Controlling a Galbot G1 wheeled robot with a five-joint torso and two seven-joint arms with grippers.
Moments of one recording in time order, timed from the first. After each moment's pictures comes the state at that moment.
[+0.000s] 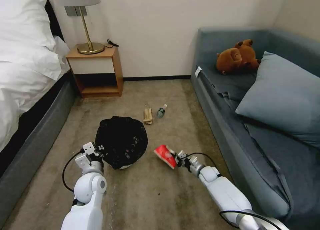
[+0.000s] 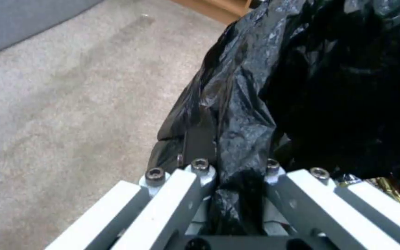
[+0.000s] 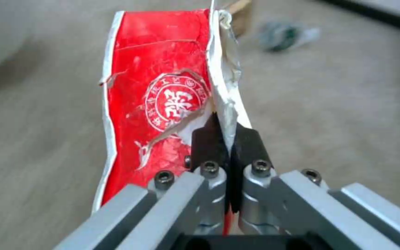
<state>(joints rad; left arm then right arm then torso) 1.24 -1.50 -0.62 -1.79 -0.46 0.34 -0.32 -0.71 1.34 0.05 0.78 0.11 0.28 -0.25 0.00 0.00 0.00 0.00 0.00</state>
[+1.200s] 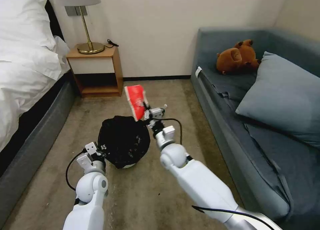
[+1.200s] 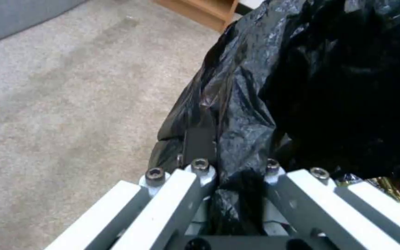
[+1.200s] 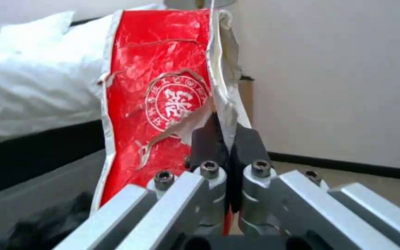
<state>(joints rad) 1.24 -1.51 -0.59 -1.82 -0.48 0.35 -0.32 -0.66 1.42 -0.29 1.42 0.37 0.16 0.24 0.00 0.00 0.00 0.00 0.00</state>
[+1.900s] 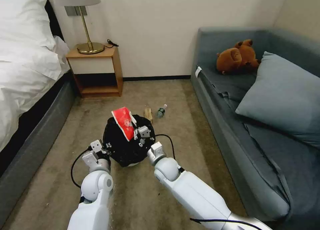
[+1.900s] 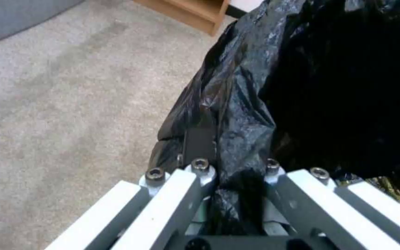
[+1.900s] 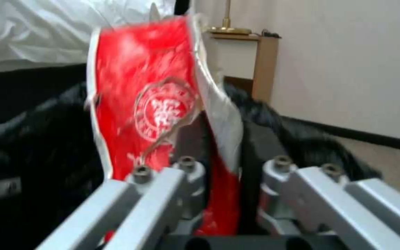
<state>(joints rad) 1.22 -1.52 -0.56 -1.82 -0.46 0.36 -0.33 -0.75 1.41 -0.32 1.36 0.28 0.15 0.17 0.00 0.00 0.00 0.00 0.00</state>
